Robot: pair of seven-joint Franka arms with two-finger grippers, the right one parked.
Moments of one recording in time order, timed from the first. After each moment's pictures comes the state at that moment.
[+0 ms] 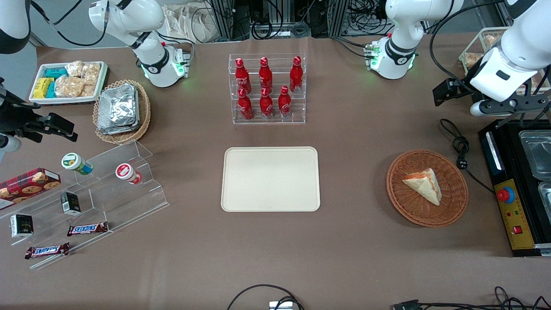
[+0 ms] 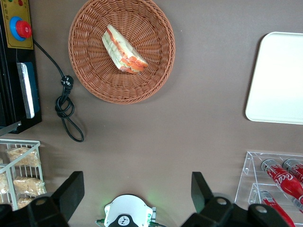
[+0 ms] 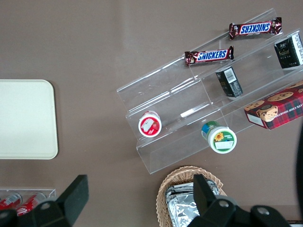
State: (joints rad) arm 0.03 -0.12 -0.17 -1.70 -0.01 1.44 -0.20
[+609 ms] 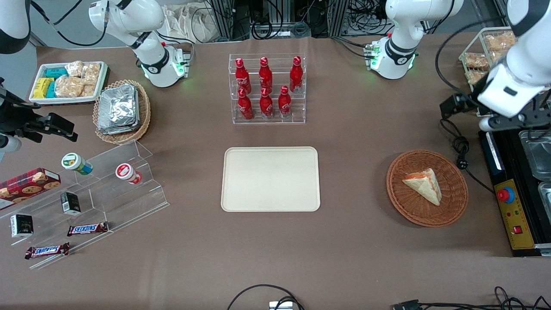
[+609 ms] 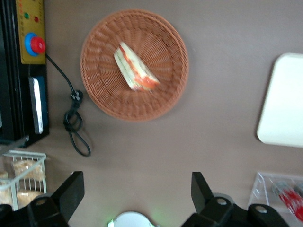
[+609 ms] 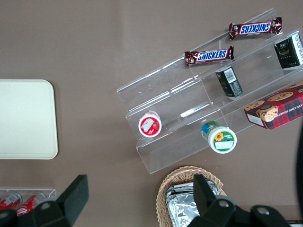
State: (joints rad) arm 0.04 -0.04 -0.14 -1.71 0.04 1.57 -0.20
